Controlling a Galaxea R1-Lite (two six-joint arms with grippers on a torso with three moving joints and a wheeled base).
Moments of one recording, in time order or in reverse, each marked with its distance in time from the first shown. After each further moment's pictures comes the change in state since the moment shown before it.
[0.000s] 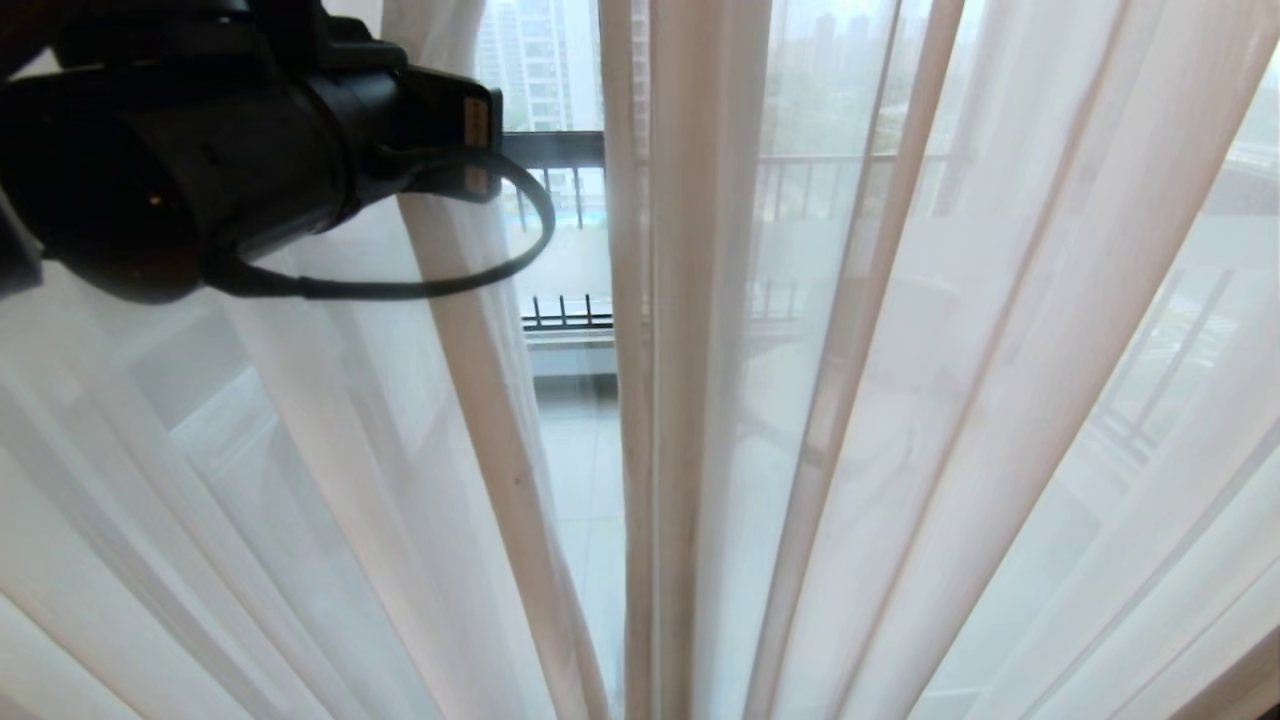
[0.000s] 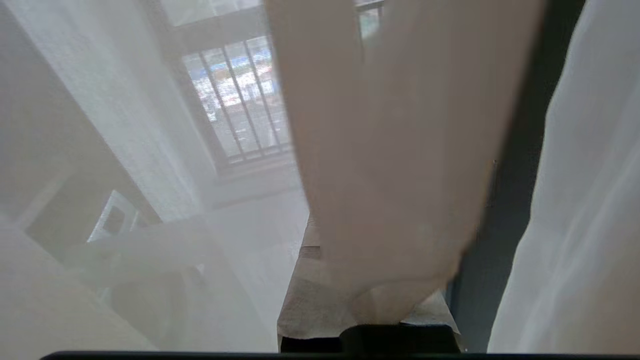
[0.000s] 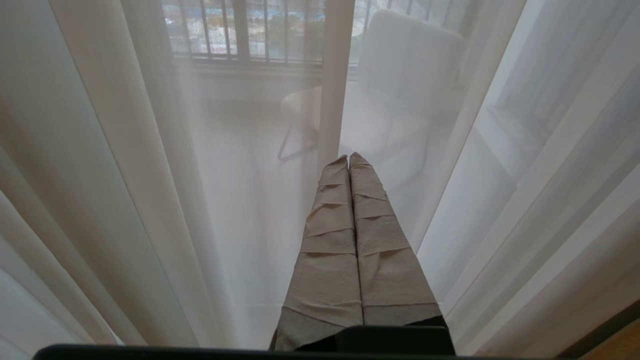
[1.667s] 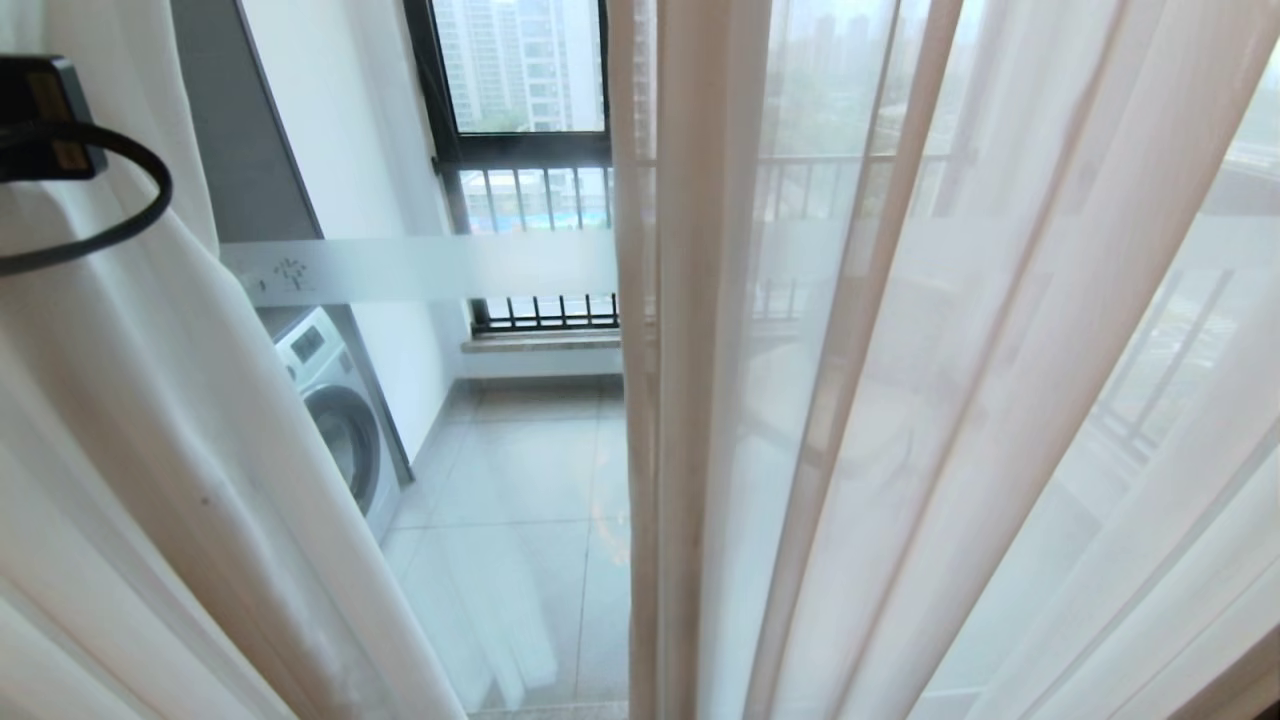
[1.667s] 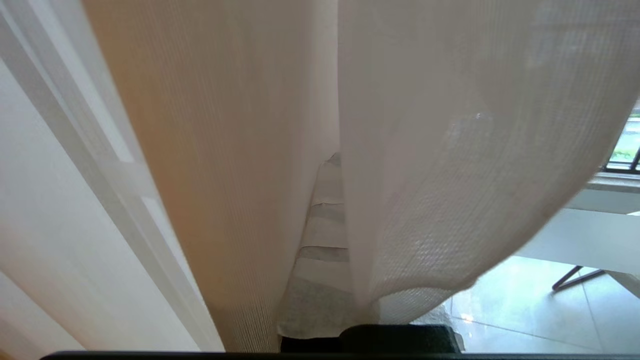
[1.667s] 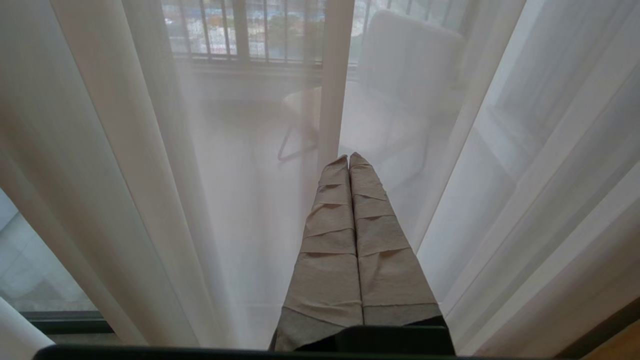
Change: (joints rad) left arm 0.495 -0.264 0.190 0.007 -0.011 -0.019; right arm 0.000 0.000 0.000 0.000 0.000 0.000
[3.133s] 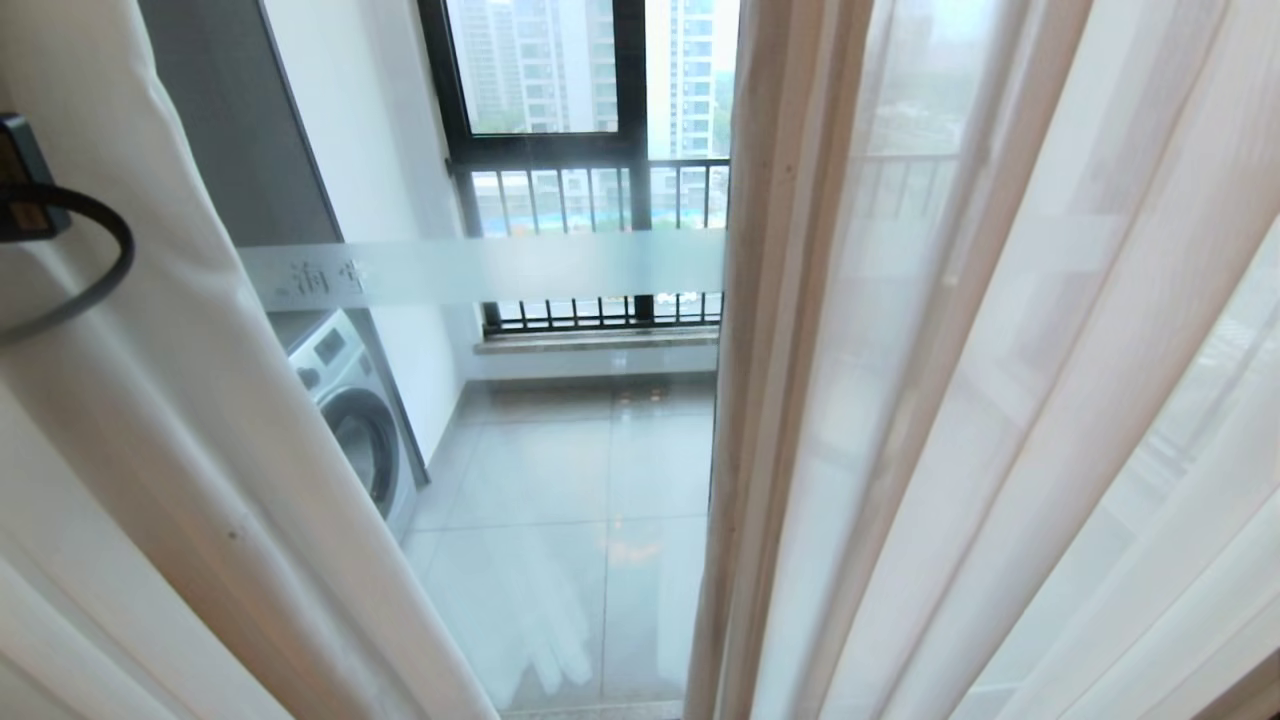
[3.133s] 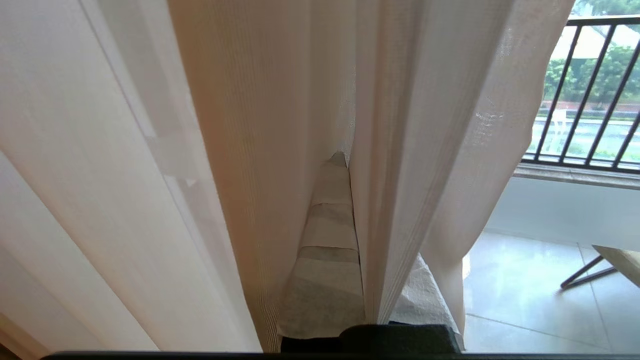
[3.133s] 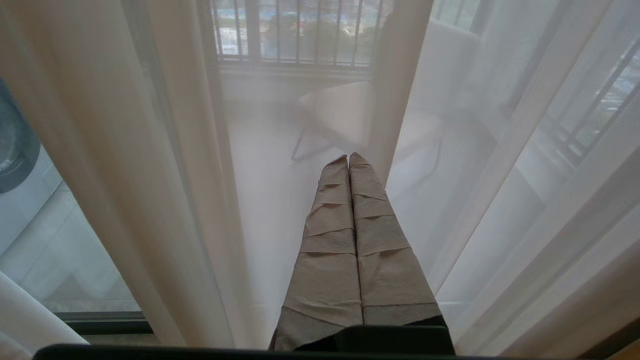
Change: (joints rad) left arm 0.020 -0.087 0.129 0.004 0.006 -0.062; right arm 0.000 0.000 0.000 0.000 0.000 0.000
